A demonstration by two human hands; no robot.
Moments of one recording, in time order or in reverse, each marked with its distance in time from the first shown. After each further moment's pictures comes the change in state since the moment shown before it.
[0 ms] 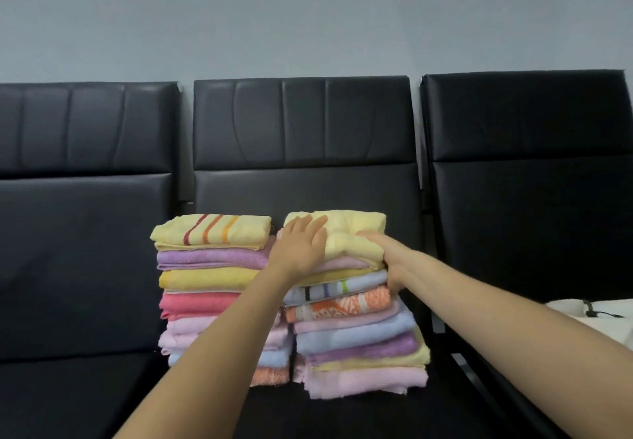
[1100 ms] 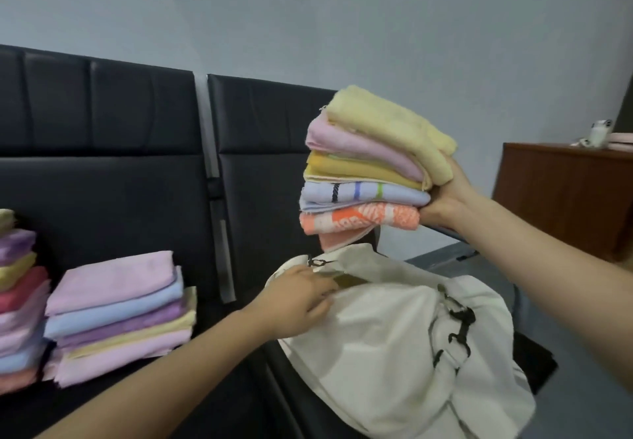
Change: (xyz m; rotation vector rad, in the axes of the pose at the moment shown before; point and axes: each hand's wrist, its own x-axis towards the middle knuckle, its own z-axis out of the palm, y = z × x) left_hand -0.112 0.319 0.116 -0.020 -0.189 0.922; right_hand -0.334 0.016 -0.308 0.550 0.225 -0.449
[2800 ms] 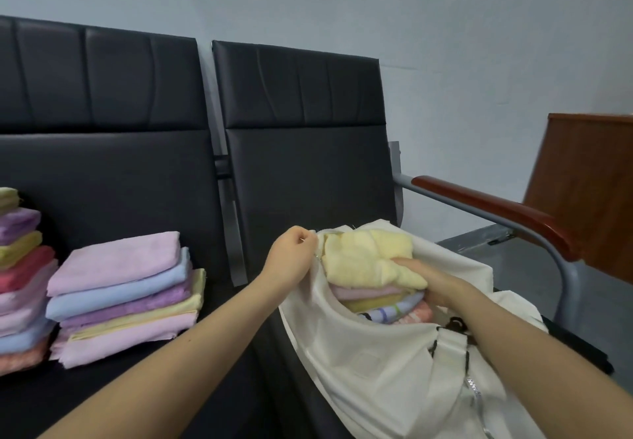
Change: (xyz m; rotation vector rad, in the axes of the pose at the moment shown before) left_hand 0.026 -0.009 0.002 -0.871 0.409 -0.880; right_hand 0.069 0.162 -0.108 -0.568 0.193 0.321
